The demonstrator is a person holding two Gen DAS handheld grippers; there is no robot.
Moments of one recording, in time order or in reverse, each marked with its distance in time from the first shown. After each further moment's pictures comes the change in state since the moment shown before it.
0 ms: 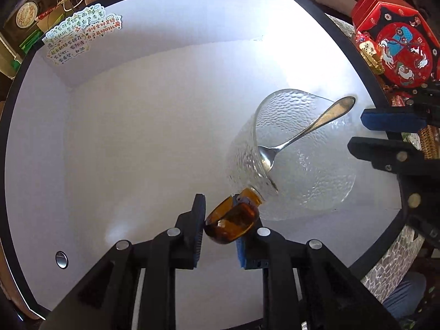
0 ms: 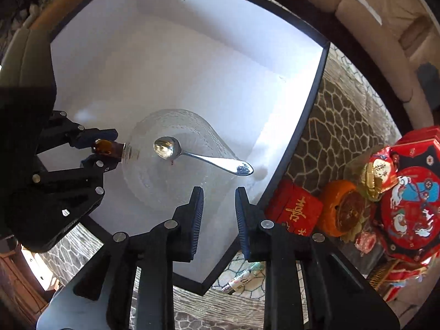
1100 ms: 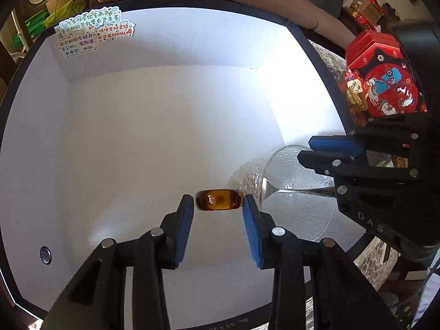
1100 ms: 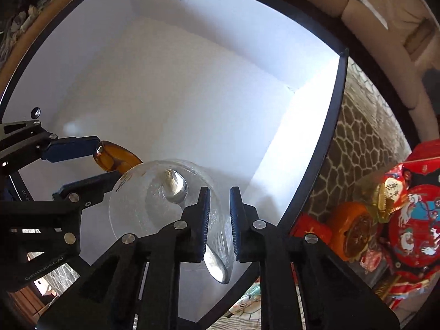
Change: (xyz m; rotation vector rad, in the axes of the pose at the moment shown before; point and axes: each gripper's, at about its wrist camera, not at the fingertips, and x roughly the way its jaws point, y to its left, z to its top) left arm -0.018 0.013 0.006 -0.104 -0.078 -0.112; right arm 0.049 0.005 0.028 -0.030 0.002 -0.010
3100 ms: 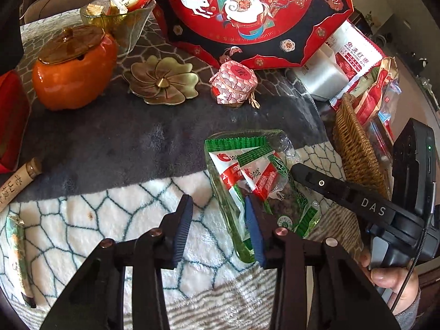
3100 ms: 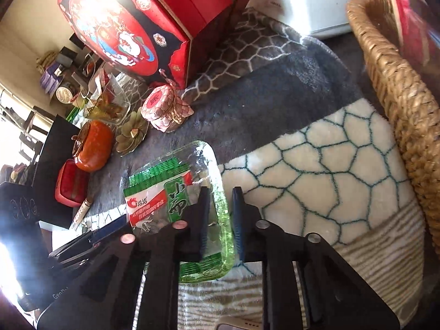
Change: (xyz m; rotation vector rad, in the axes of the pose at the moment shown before) left arm 0.146 -0.353 -0.072 0.061 -0.148 -0.212; right arm 0.057 -0.333 -0.409 0.882 -0.459 0.294
